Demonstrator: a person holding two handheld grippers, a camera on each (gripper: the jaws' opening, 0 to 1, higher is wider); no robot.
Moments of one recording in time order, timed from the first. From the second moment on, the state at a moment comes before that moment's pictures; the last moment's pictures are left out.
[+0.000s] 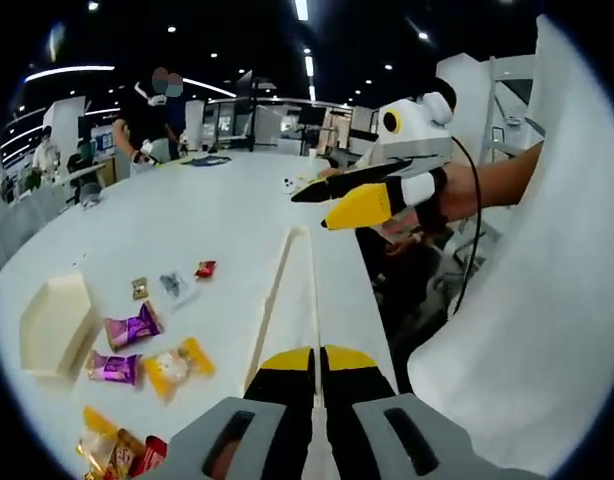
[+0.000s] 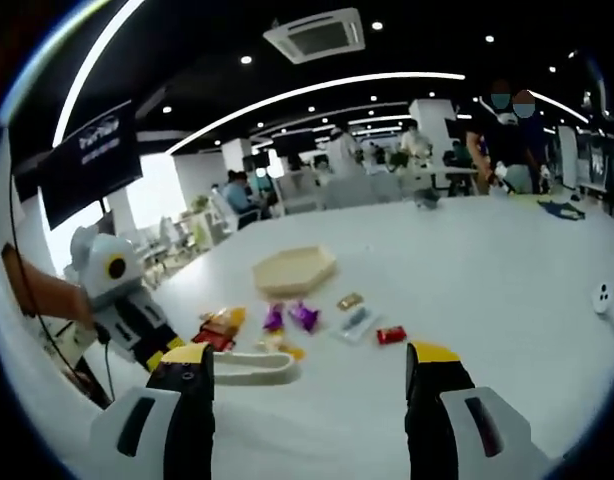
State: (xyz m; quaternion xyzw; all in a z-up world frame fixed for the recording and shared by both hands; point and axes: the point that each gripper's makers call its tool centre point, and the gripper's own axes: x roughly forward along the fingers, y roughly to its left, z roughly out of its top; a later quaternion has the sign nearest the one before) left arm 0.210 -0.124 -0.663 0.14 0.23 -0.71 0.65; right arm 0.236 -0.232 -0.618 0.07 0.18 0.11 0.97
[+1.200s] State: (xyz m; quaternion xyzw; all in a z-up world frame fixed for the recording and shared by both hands) left arm 0.219 -0.127 -0.654 0.12 0.21 -0.73 0.63; right arm 0.237 -0.213 -0.622 0.08 0.16 0.17 0.97
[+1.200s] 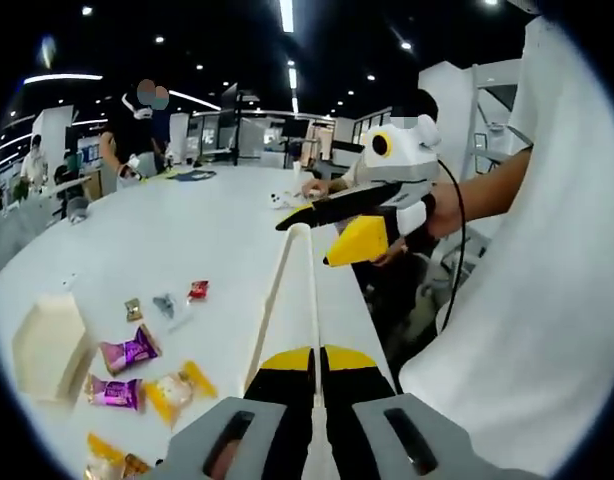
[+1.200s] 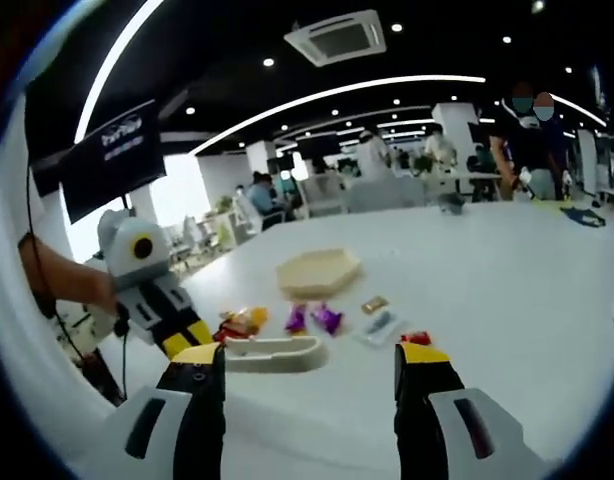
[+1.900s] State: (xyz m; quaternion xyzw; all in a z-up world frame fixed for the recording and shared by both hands) left arm 0.226 -0.112 -0.650 0.12 0.22 -0.74 0.63; right arm 0.238 -0.195 -0.613 0.07 0.15 0.21 0.96
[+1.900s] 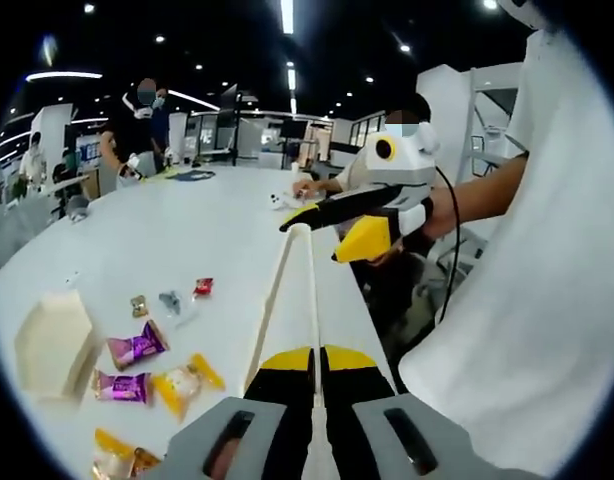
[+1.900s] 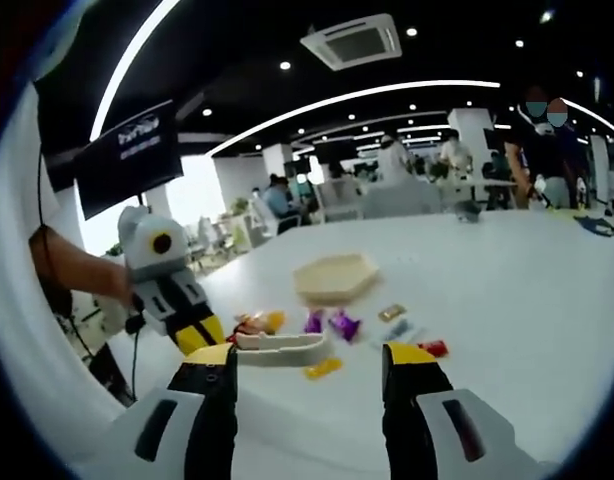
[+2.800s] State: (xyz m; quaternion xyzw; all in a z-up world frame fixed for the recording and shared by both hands) left arm 0.238 -0.102 -0.642 0.14 0.21 -0.74 0.63; right arm 0.245 -0.192 -0.615 0.07 0.16 0.22 0.96
